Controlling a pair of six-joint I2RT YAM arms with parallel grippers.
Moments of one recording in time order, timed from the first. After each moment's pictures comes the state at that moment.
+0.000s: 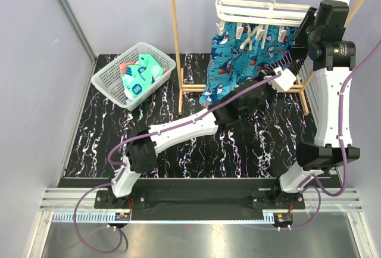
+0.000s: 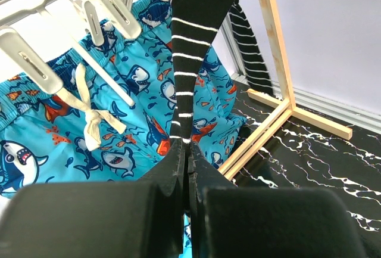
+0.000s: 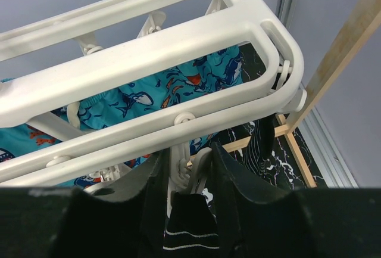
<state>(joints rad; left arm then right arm) -1.17 2.10 2.03 0.16 -0.46 0.46 -0.02 1.65 2.21 -0.89 0.20 0.26</state>
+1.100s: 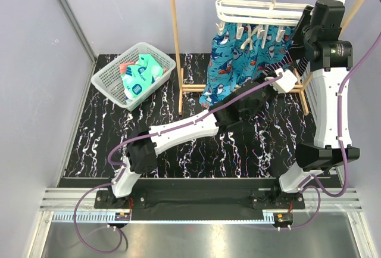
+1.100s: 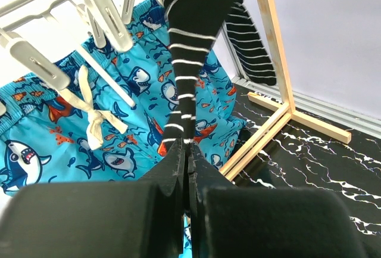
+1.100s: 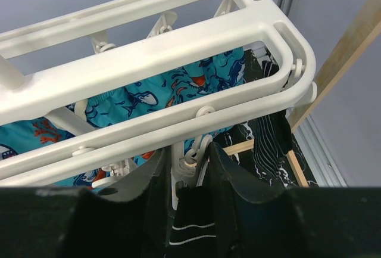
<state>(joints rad) -1.18 2.10 2.03 0.18 -0.47 0.46 0.03 1.65 2.22 -0.88 0.25 0.23</state>
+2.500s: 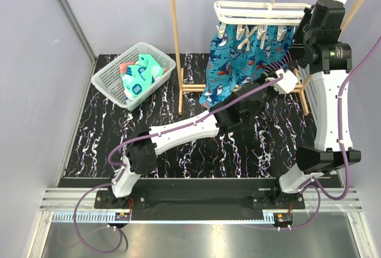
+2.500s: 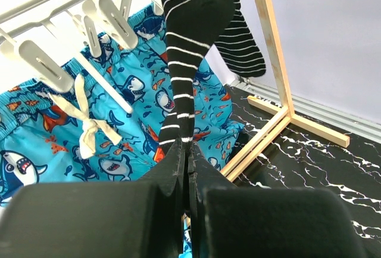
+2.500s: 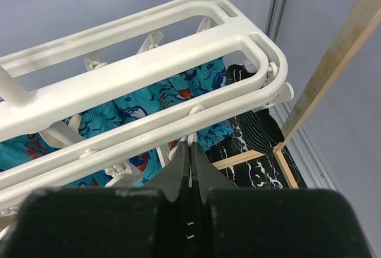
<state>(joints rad) -1.19 2.10 2.03 0.19 -0.48 0.47 0.04 1.62 2.18 -0.81 0.30 0.21</state>
